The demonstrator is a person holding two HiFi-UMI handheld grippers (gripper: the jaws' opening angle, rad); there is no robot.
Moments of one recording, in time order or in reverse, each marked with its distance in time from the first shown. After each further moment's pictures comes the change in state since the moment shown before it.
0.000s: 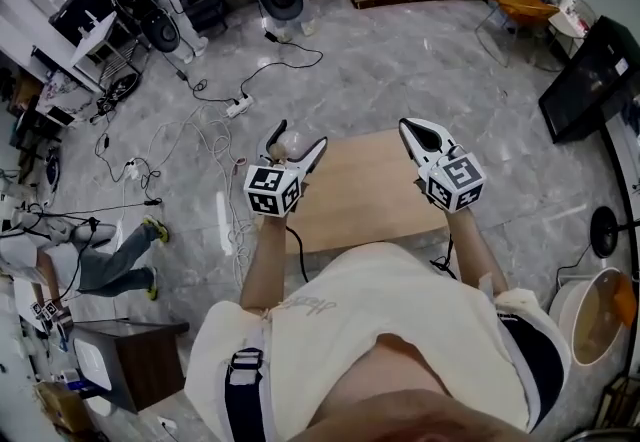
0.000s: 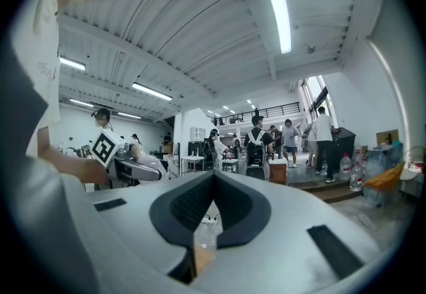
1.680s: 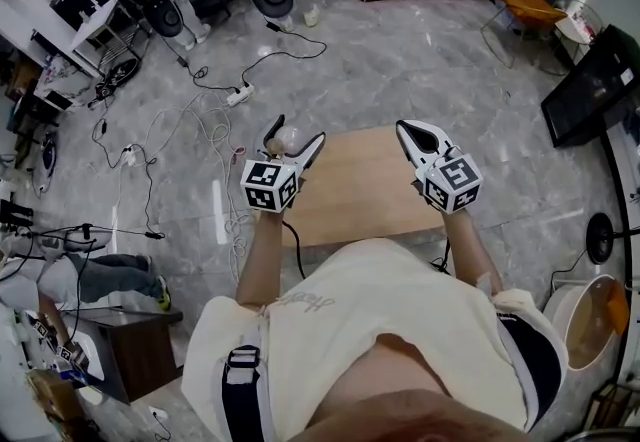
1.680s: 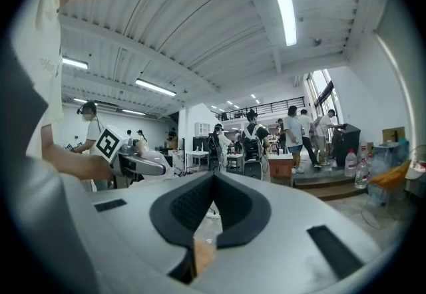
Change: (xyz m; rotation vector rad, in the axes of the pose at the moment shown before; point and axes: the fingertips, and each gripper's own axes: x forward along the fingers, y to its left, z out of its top) left arm -0.002 0.031 -0.010 -0.023 0.013 0.019; right arm 0.031 0.014 -0.016 0.000 0.051 0.040
